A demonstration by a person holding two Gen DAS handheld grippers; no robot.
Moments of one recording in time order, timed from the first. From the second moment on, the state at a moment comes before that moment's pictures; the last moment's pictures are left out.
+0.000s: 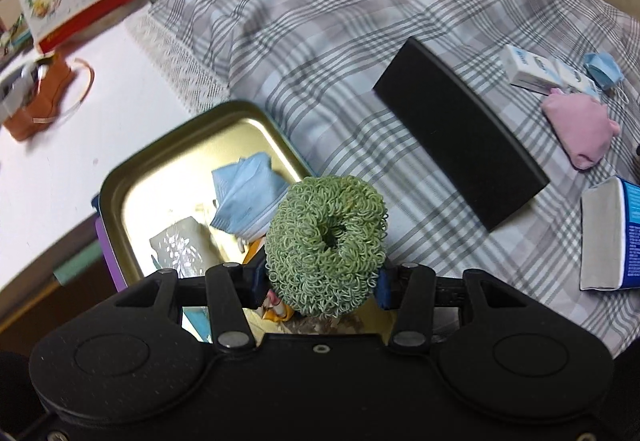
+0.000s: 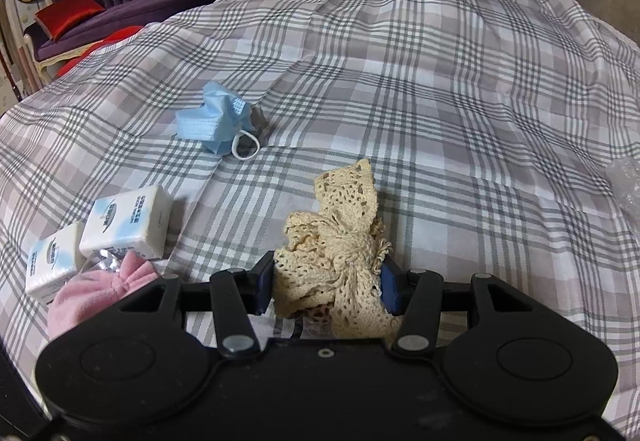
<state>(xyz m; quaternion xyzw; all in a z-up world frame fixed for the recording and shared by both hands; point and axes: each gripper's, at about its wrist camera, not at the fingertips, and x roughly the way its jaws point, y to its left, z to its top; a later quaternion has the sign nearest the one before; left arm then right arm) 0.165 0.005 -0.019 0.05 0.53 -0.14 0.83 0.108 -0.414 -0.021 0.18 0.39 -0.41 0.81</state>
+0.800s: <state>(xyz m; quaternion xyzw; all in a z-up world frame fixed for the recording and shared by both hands) 0.177 0.031 -0.039 0.01 0.56 -0.11 0.82 0.069 -0.340 0.122 0.12 0.37 -0.26 0.88</state>
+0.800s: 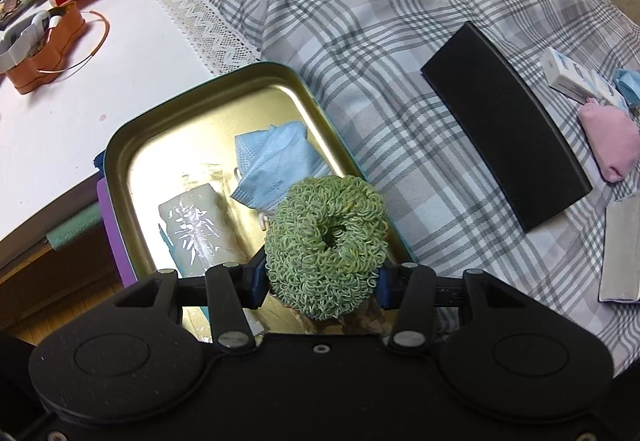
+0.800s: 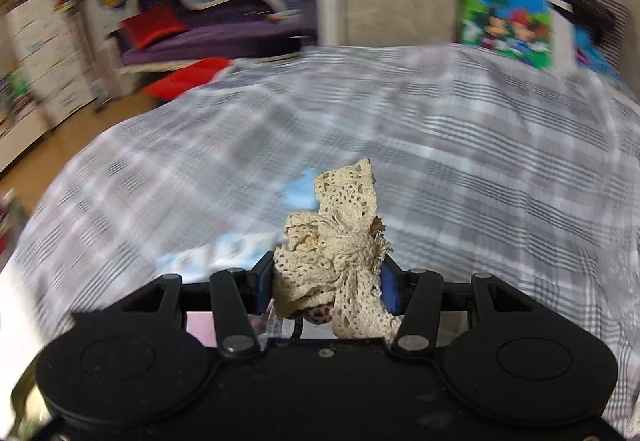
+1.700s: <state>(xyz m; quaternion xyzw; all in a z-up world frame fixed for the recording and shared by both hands) 0.268 0.097 -0.032 -0.01 0.59 -0.03 0.81 0.105 -0.059 -0.009 0.04 0.57 0.10 0.82</state>
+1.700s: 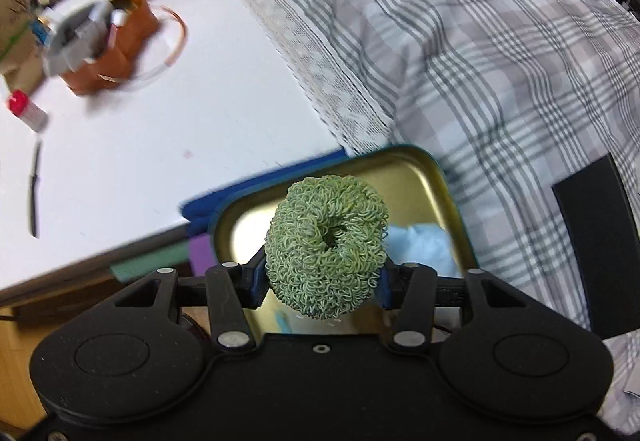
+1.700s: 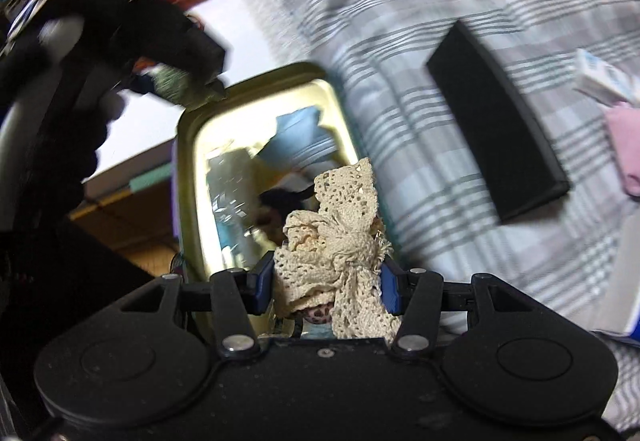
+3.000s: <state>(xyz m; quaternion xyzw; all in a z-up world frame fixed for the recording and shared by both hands) 0.250 0.081 -0.027 0.02 0.56 -0.03 0.82 0.112 -0.026 -0.041 -0.02 0.59 0.06 0.80</state>
